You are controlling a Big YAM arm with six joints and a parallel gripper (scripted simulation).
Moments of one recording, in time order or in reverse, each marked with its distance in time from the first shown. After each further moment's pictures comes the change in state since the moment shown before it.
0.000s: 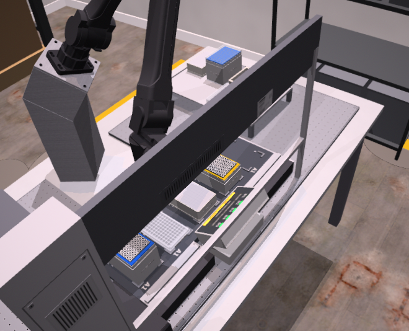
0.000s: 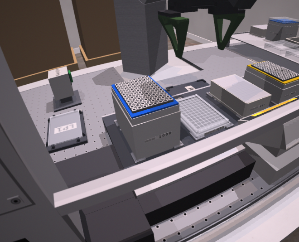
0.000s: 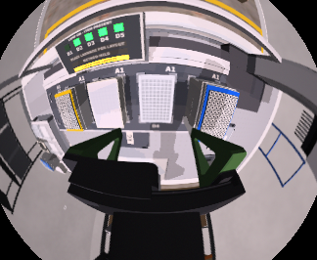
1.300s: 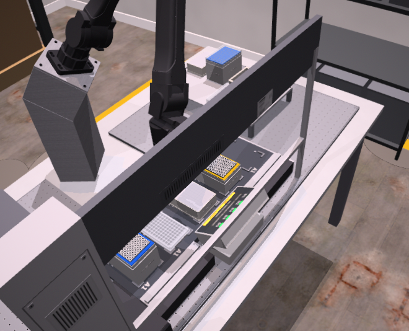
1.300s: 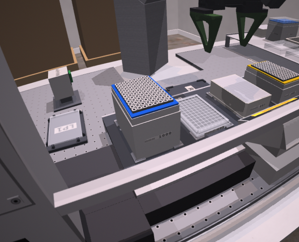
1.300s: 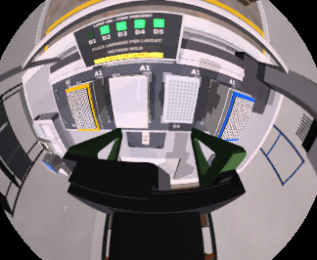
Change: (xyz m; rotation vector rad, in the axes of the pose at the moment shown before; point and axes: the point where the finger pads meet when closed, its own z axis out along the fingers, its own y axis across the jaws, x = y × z) arm 0.000 0.064 0.001 0.008 0.001 -0.010
